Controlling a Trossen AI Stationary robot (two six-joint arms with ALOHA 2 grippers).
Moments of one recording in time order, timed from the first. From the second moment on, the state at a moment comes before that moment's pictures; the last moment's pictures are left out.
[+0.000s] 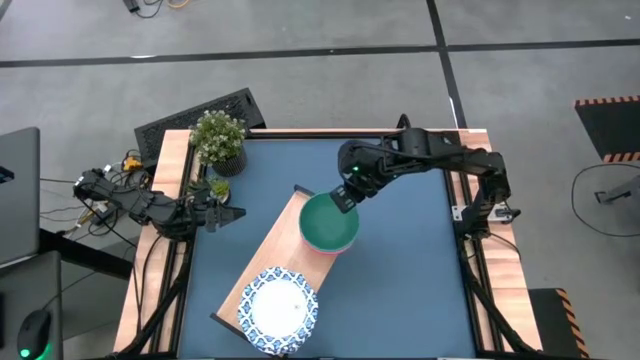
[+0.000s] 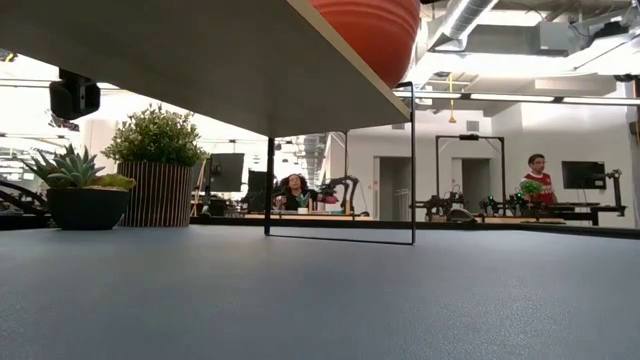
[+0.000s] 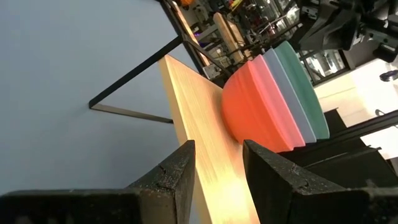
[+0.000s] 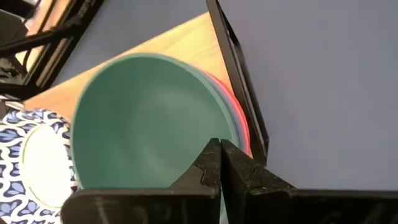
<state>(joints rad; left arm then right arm) -0.38 0.27 0.32 -0.22 -0.56 -1.11 0.00 1.80 2.18 -1.41 0.00 0.86</state>
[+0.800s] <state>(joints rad) -0.39 0.27 0.32 -0.22 -0.48 -1.20 0.19 1.53 2.18 -1.37 0.40 0.62</state>
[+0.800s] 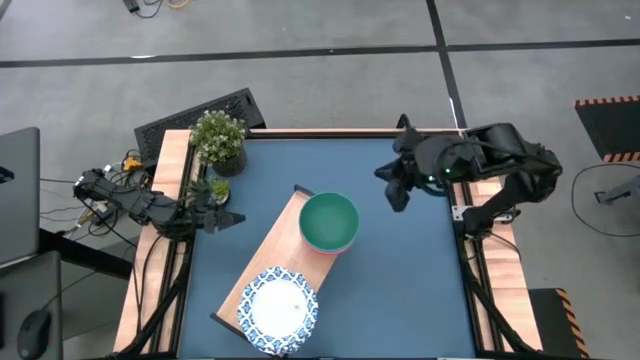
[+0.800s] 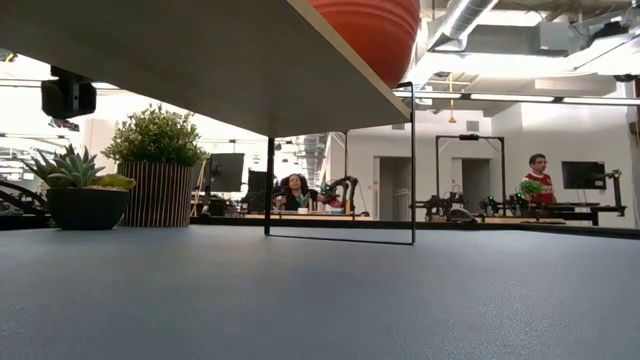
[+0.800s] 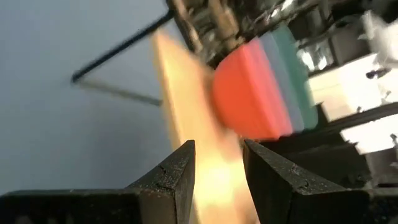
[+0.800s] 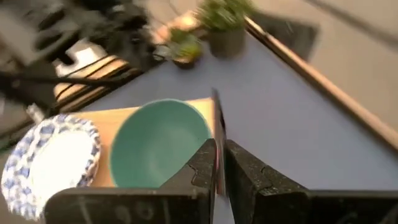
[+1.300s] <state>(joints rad) -0.39 0.15 0.32 0.32 -0.22 -0.49 0.05 1.29 2.09 -1.07 0.07 0.16</state>
